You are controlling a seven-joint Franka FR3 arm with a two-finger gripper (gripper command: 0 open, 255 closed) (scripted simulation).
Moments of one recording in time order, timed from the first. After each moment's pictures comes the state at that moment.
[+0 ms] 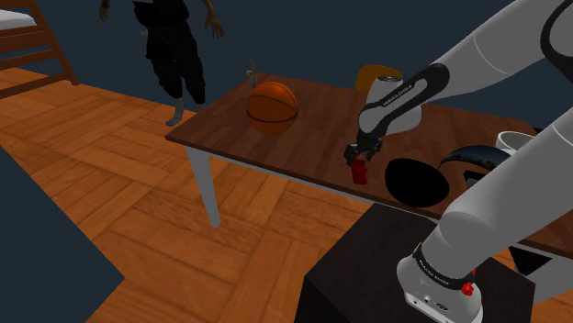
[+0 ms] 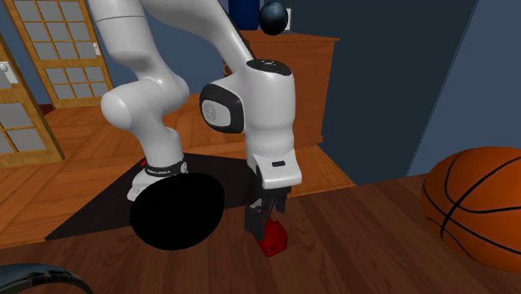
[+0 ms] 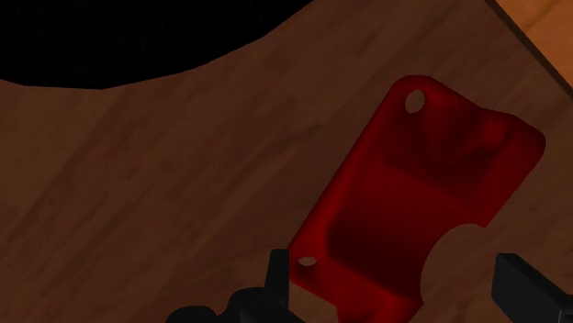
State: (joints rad) arm -0.20 -0.16 -0.27 -2.70 -0.09 2.59 -0.02
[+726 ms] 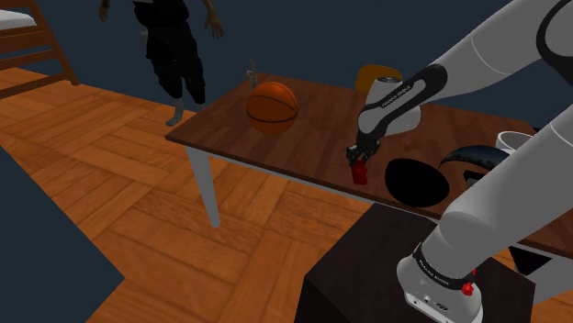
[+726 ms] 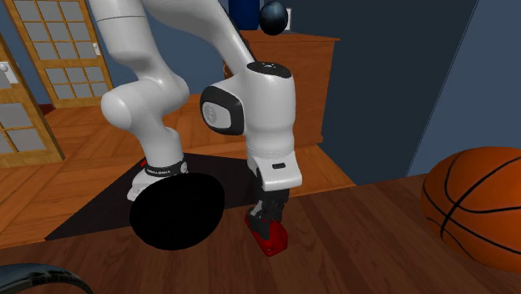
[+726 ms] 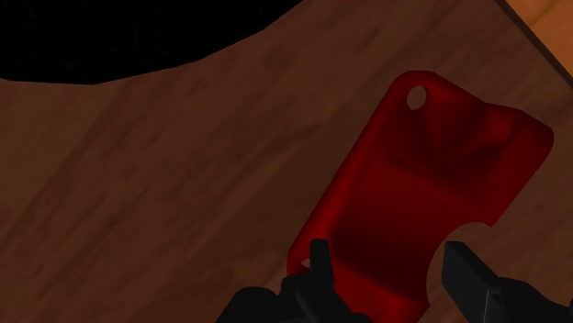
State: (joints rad) arm -0.20 -0.15 -0.27 -2.70 -0.09 2.61 -0.02
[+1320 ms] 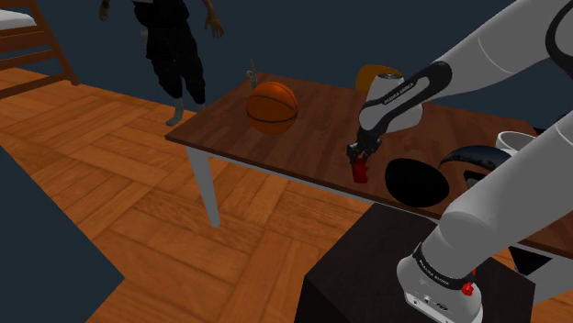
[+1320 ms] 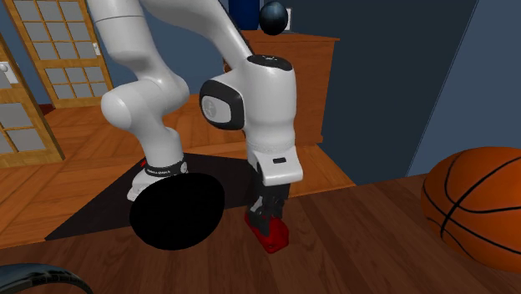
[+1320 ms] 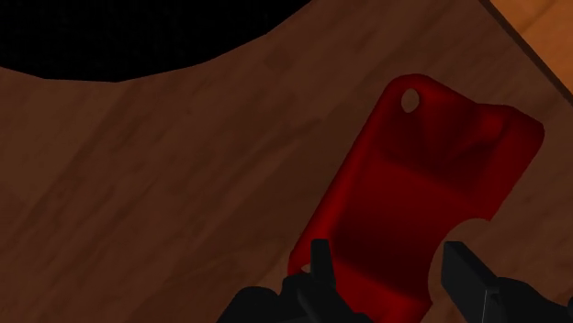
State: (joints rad) arm -0.20 -0.17 -0.27 -2.69 -0.10 2.57 -0.01
